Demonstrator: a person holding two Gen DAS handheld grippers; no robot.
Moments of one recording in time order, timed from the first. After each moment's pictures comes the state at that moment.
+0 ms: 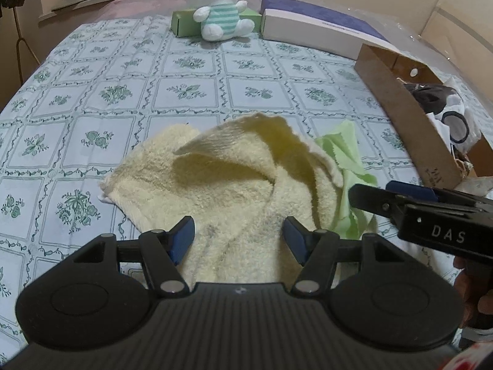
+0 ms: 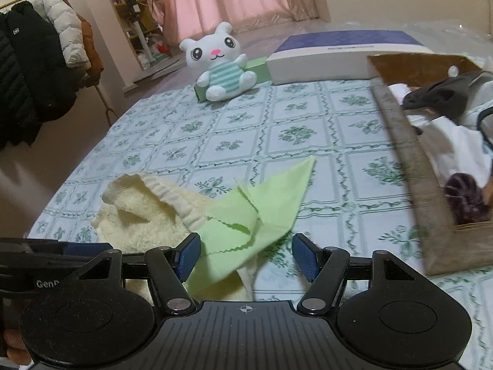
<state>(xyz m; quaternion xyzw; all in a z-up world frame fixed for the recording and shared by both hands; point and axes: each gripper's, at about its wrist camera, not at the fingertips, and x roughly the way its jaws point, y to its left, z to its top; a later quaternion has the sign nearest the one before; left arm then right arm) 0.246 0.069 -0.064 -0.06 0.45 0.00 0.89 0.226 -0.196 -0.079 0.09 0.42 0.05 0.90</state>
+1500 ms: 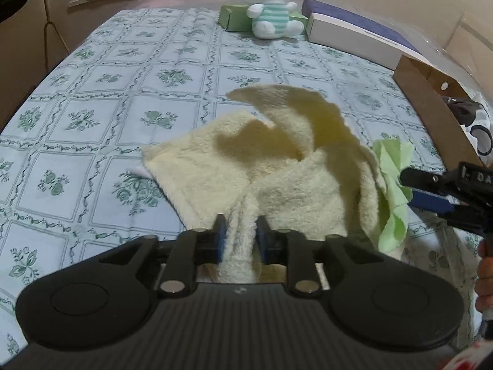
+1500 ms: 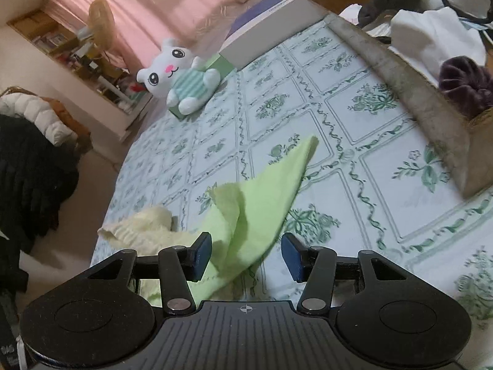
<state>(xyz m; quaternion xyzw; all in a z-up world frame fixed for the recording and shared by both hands) 0.226 0.119 -0.072 -0.08 0.45 0.05 0.89 0.241 -0.235 -0.106 0.31 0.42 0.03 0.85</state>
